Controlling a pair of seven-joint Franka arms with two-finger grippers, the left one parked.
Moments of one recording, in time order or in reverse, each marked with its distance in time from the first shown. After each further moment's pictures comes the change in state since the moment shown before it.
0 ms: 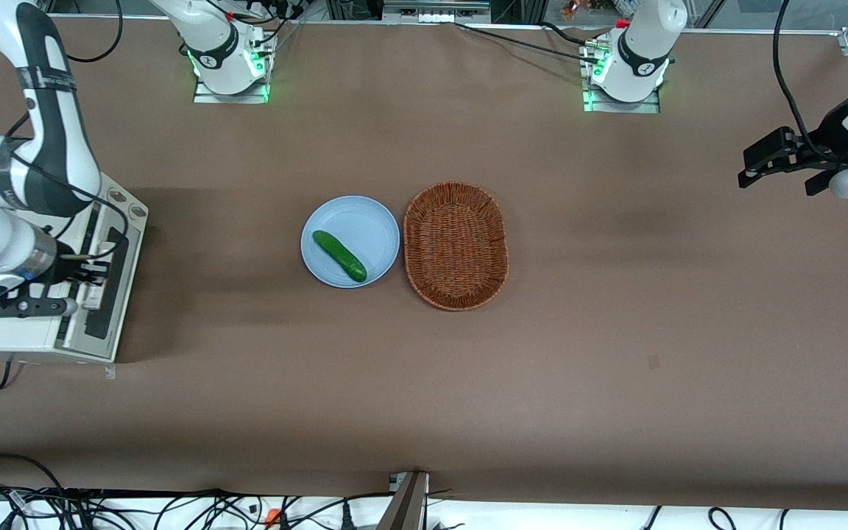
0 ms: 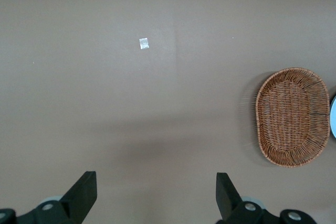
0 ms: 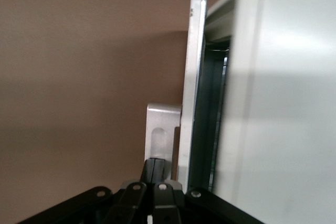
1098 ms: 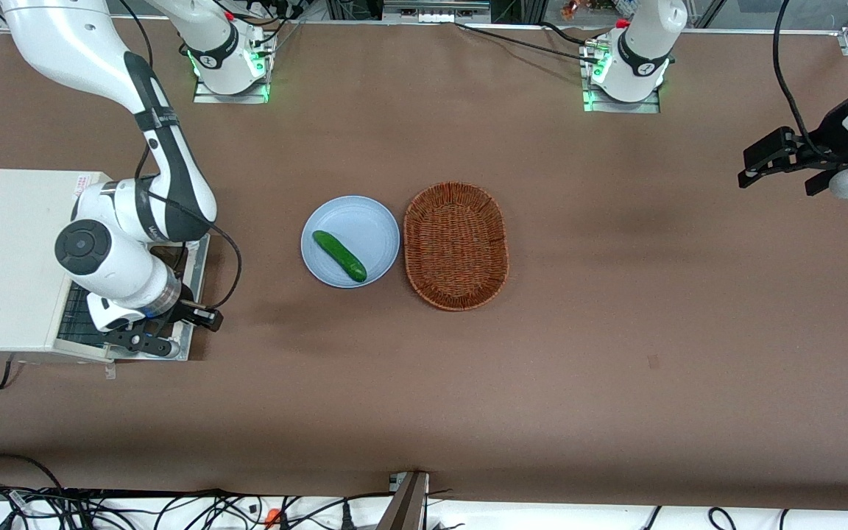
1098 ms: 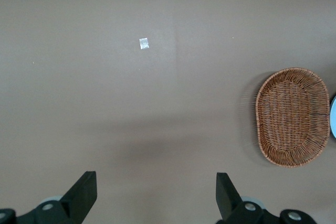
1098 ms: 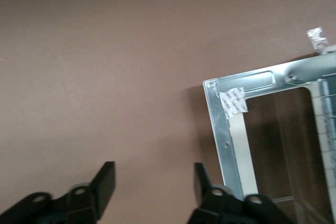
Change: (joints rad) arm 0.177 0.145 0.039 0.116 0.060 0.163 0.447
